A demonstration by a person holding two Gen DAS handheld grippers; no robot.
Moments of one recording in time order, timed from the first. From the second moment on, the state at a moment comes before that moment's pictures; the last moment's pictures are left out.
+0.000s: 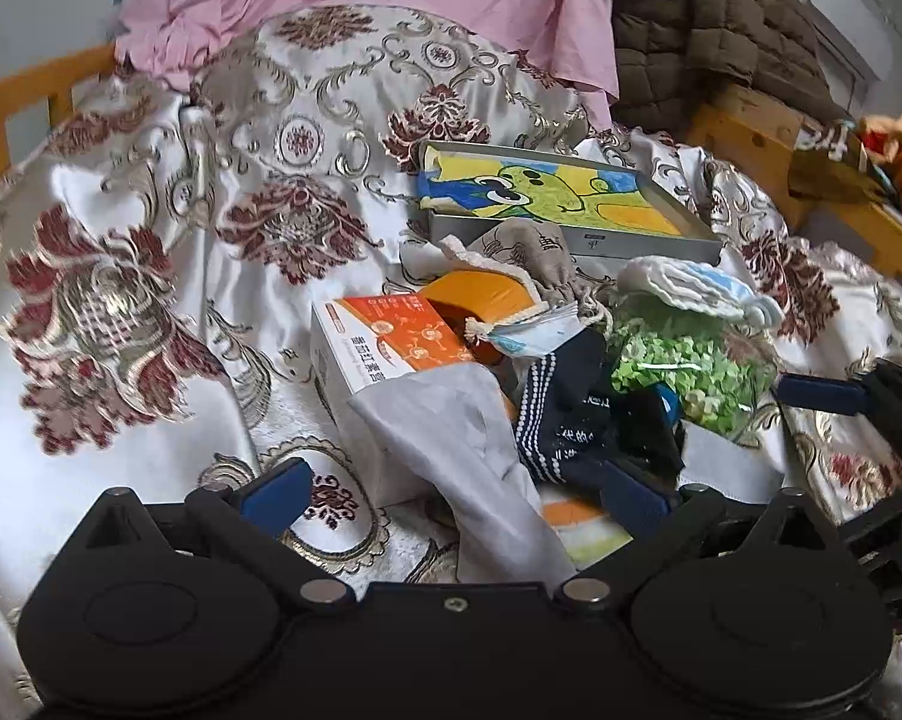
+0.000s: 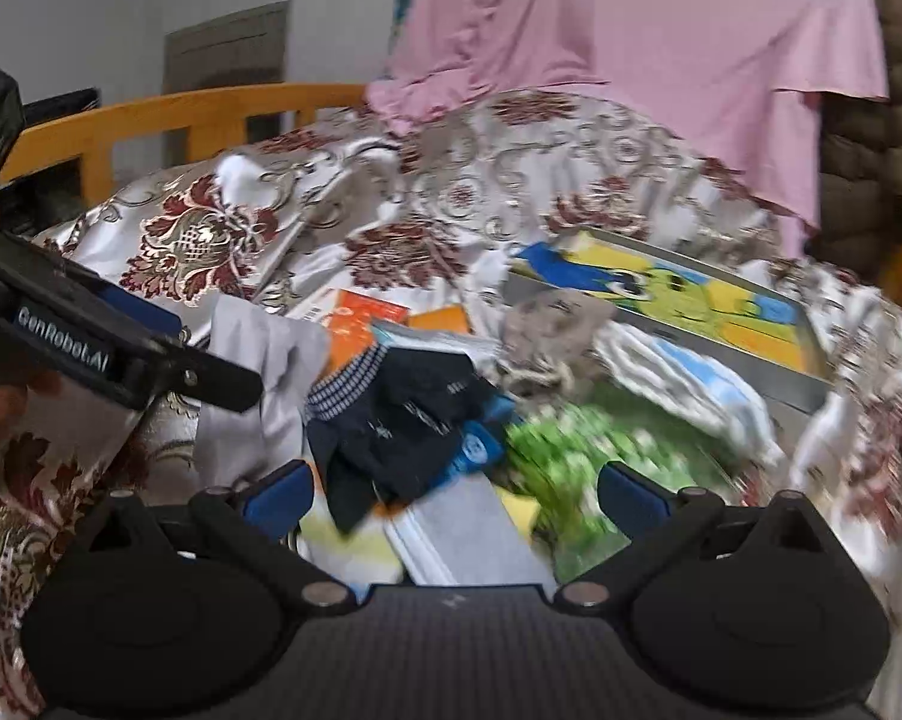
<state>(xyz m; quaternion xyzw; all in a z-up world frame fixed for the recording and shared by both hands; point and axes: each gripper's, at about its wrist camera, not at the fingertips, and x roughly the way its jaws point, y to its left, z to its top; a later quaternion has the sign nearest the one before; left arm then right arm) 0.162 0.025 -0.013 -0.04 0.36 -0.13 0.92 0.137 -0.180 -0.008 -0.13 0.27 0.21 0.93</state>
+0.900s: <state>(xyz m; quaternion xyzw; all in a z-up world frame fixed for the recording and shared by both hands) 0.195 0.059 -0.057 -0.23 0.42 -0.21 0.86 0.222 -0.131 -0.024 -0.16 0.38 0.29 0.87</state>
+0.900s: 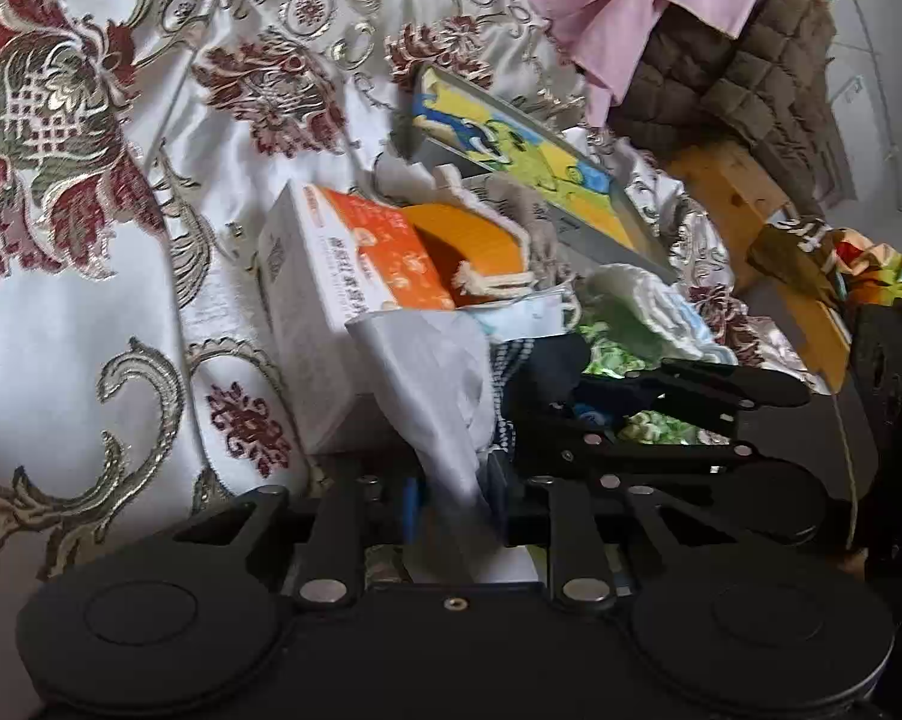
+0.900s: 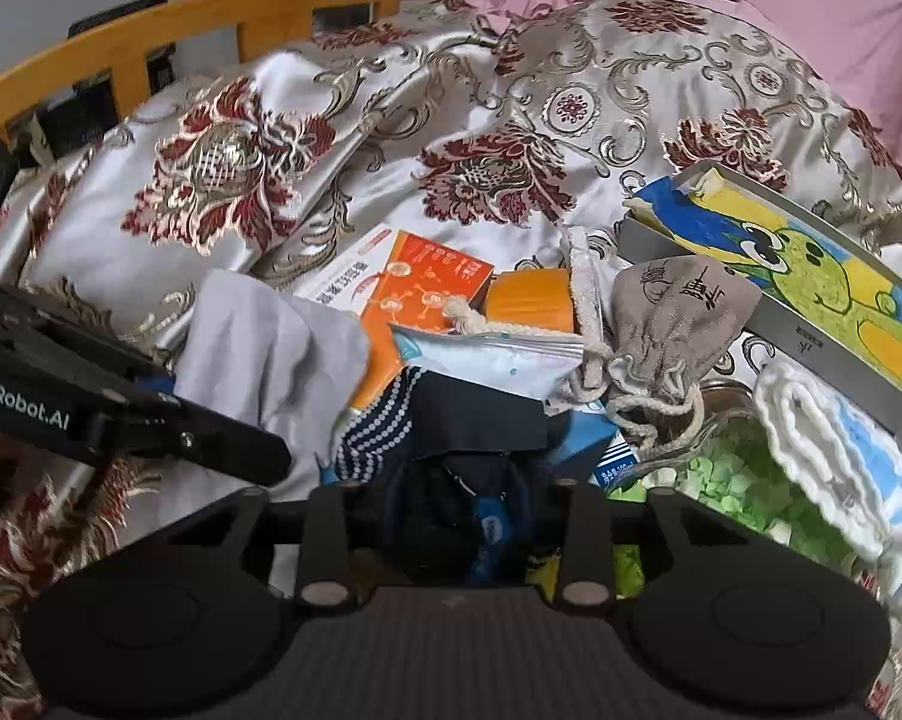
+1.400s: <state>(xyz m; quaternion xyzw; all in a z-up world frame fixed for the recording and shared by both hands) 0.183 0.060 -0.046 -0.23 0.40 -0.21 0.86 0.185 -0.134 -0.026 -0.18 0.37 0.25 0.88</state>
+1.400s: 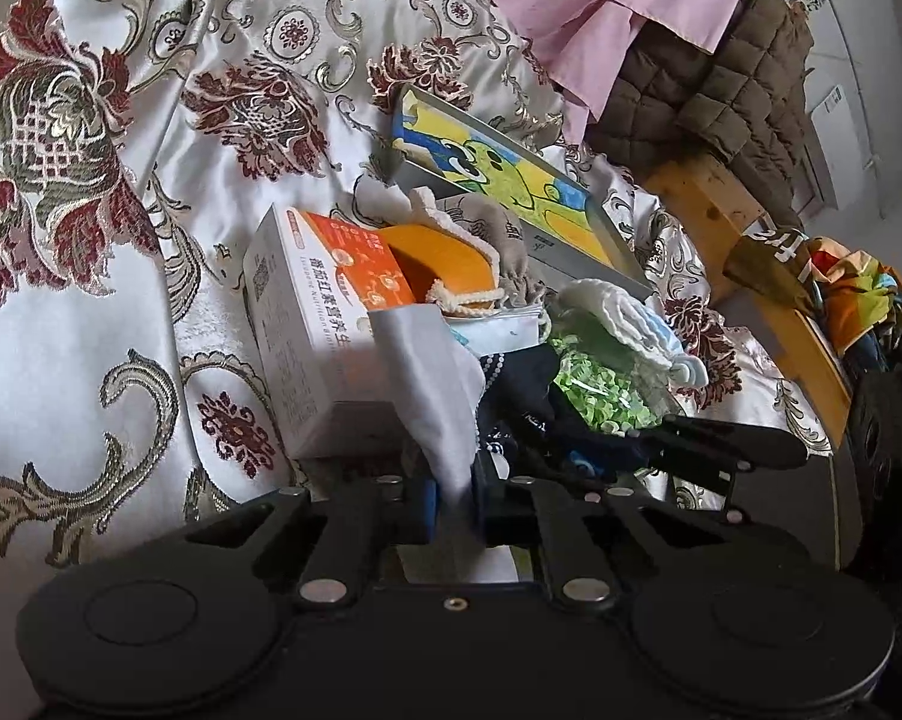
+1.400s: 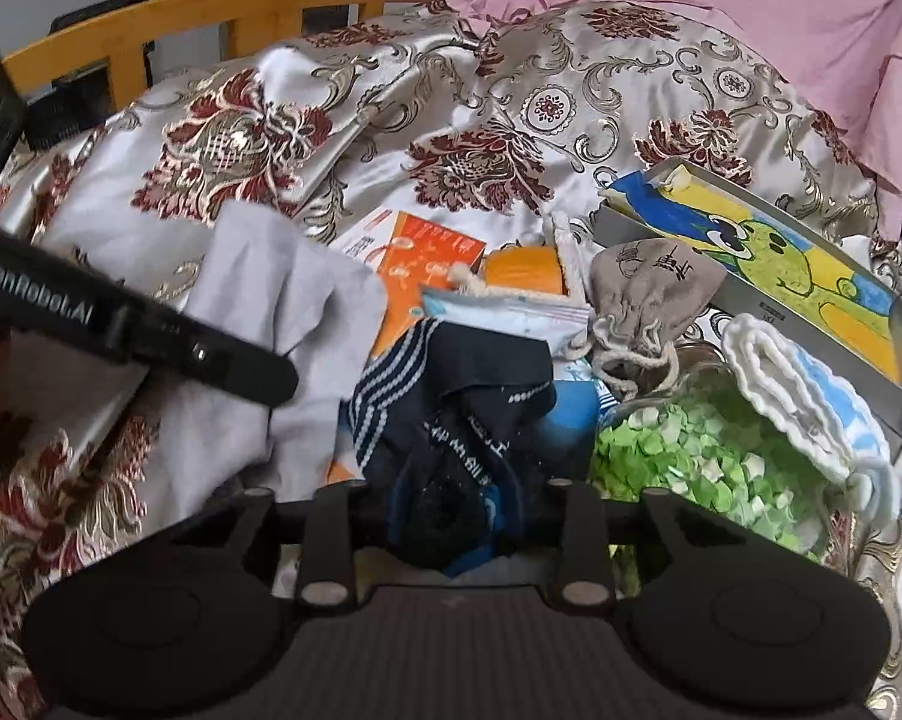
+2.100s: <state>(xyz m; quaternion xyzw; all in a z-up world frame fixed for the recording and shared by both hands) 0.167 0.064 -0.025 -0.24 0.35 -0.25 0.87 0.139 -0.160 0.039 -0.16 0.29 0.19 0.93</state>
